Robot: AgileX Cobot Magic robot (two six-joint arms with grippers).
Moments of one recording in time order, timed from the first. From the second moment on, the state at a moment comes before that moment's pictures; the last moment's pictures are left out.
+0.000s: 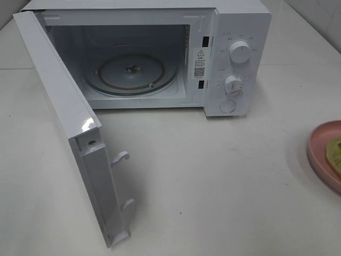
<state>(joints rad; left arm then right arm) -0.05 0.00 -0.52 -0.06 1.08 -0.01 0.20 0.65 -0.64 -0.07 1.02 0.03</state>
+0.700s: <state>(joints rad) -0.05 0.00 -0.52 -0.06 1.08 -0.01 0.20 0.10 -0.54 -0.07 1.10 0.03</state>
